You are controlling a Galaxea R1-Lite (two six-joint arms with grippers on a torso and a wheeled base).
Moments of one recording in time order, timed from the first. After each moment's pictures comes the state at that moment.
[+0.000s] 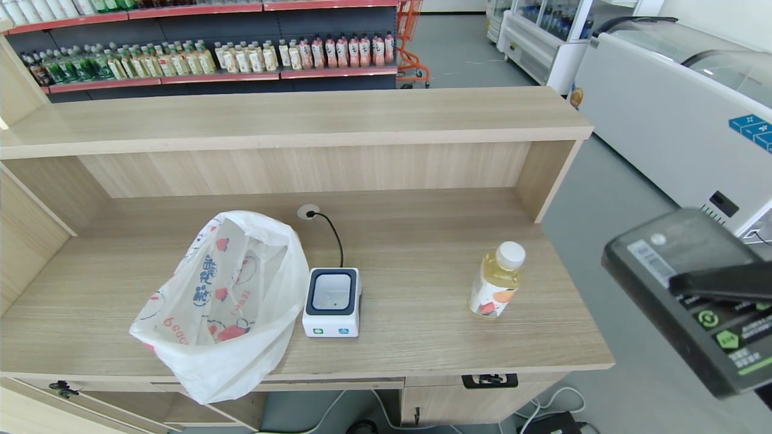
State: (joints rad) left arm -0.01 0.00 0.00 0.04 -0.05 0.03; right arm 0.32 1.07 -0.95 0.23 0.79 -2.48
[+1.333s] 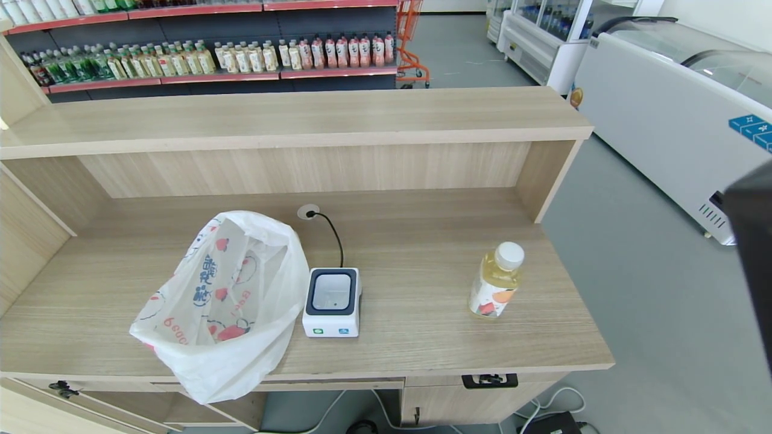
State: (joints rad) left arm -0.01 0.00 0.00 0.04 -0.05 0.03; right arm 0.78 1.01 -0.82 -0.33 0.76 -2.70
